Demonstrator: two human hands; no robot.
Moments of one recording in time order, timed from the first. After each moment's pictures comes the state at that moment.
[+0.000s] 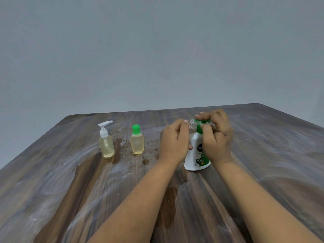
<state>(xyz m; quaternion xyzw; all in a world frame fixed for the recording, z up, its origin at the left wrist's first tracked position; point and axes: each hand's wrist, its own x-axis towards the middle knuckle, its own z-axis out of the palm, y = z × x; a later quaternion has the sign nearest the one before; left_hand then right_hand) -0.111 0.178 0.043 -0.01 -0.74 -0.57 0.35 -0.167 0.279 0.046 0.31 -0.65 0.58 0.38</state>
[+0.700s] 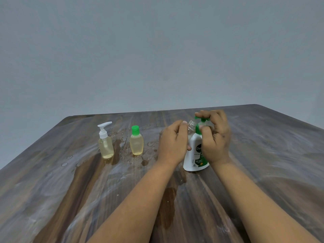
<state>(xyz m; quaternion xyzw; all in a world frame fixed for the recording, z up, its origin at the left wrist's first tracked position) -0.111 0.178 0.044 -0.01 -0.75 -0.57 0.34 -0.164 0.279 0.047 0.32 -0.64 0.58 0.39</state>
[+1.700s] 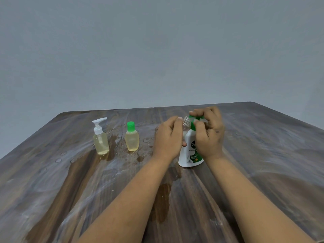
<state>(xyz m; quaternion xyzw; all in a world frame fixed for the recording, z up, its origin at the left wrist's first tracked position) -0.114 0.178 0.043 -0.01 -0.74 -0.57 0.35 -0.165 0.278 0.047 0.32 -0.64 0.59 0.39</state>
